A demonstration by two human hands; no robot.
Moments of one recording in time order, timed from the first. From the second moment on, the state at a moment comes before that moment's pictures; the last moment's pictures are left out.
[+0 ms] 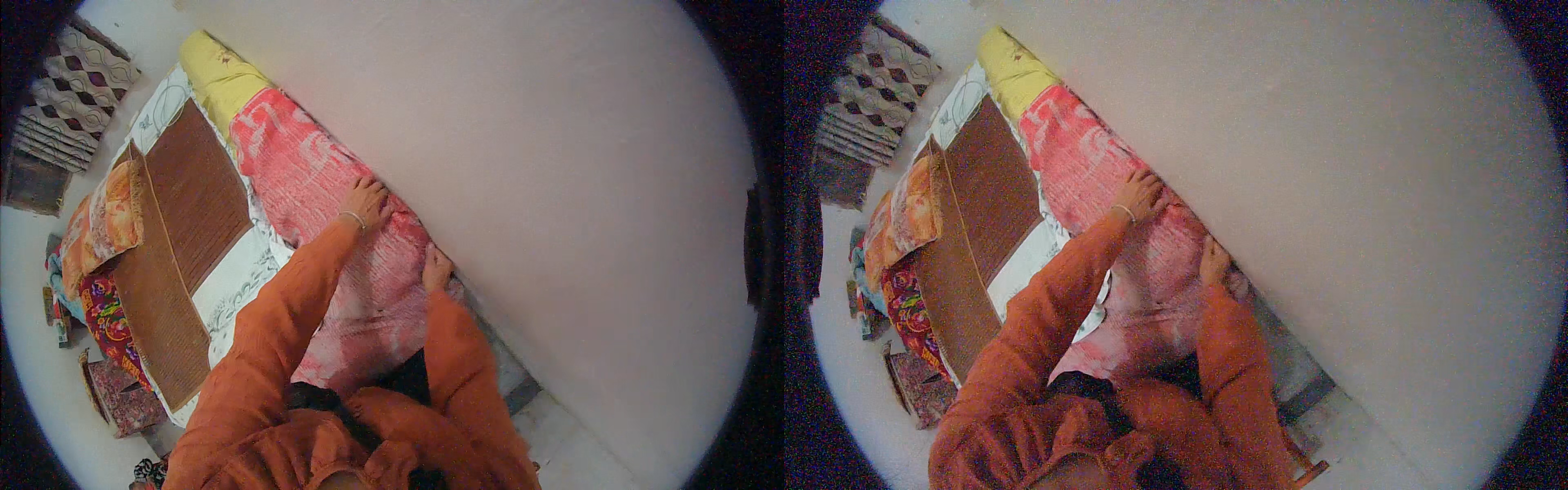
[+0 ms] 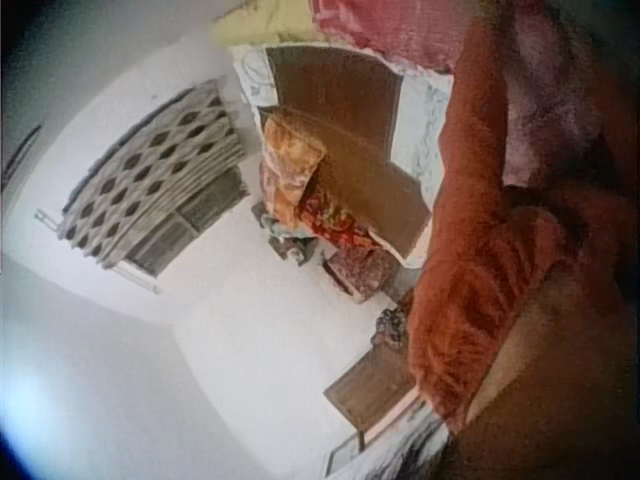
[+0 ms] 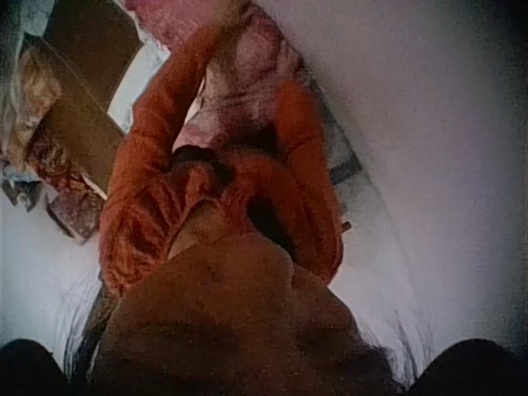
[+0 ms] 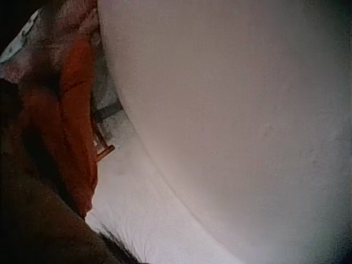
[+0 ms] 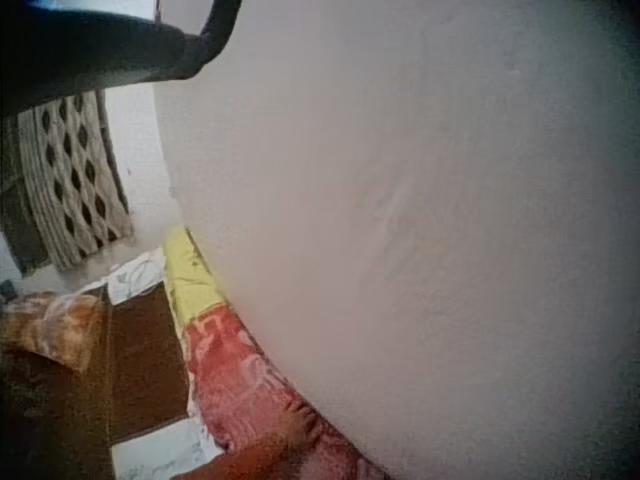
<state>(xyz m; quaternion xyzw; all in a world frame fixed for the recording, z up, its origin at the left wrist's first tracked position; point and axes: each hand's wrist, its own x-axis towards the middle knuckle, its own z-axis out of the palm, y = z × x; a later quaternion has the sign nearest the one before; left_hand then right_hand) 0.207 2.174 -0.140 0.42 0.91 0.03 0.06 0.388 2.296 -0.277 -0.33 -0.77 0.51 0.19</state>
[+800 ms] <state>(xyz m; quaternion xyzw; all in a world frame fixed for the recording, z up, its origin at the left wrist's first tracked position) 0.234 2.165 -0.141 0.45 0.89 0.13 -0.02 0.395 2.270 -0.256 -0.39 -0.70 0.53 0.27</state>
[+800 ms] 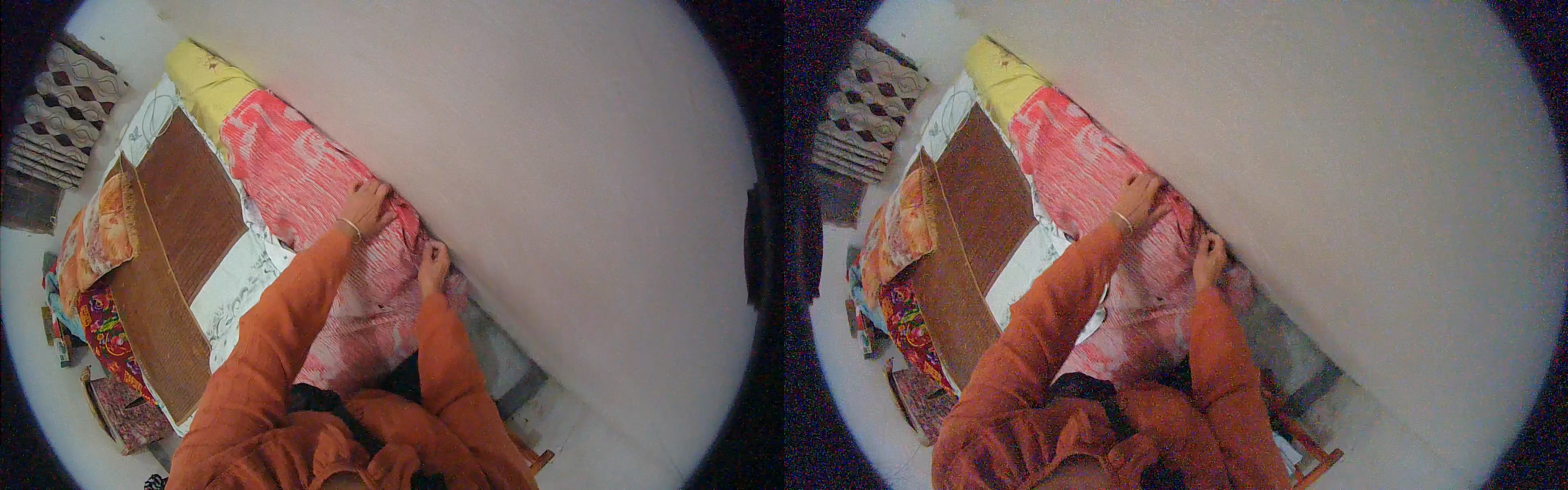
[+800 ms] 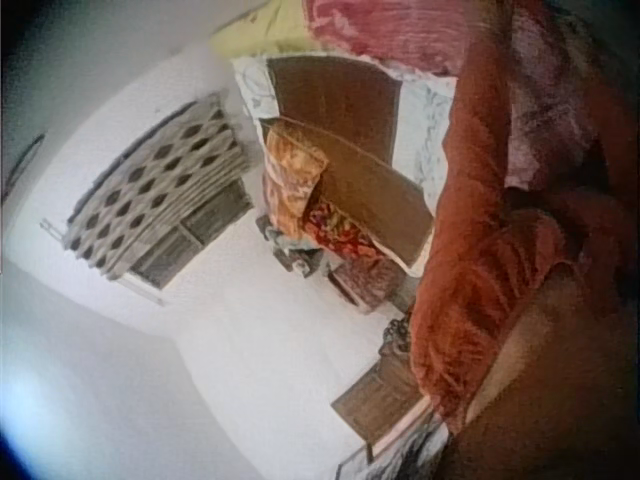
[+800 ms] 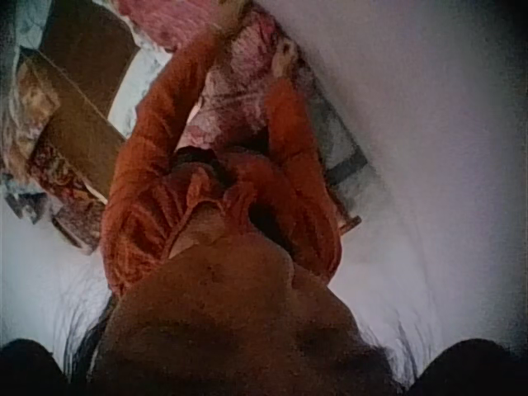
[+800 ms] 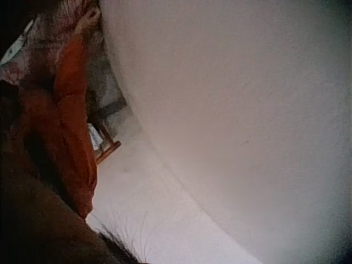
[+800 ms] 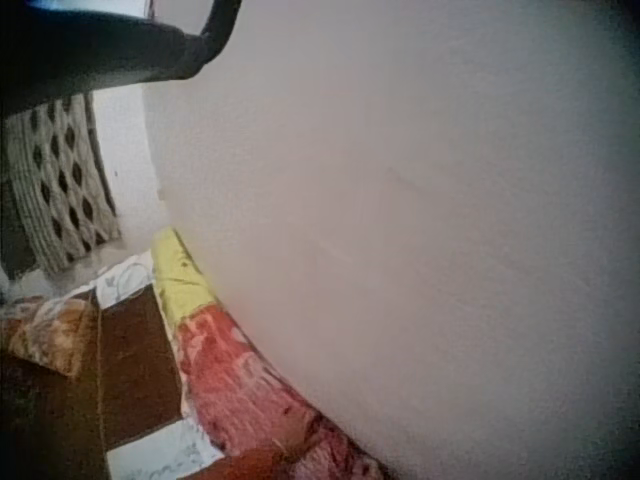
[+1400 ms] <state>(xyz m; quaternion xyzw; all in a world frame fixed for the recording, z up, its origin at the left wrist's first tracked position) 0.231 2.173 -0.135 0.49 0.87 0.05 -0.03 0.422 2.287 -0.289 -0.44 -0.68 0.52 0.27</state>
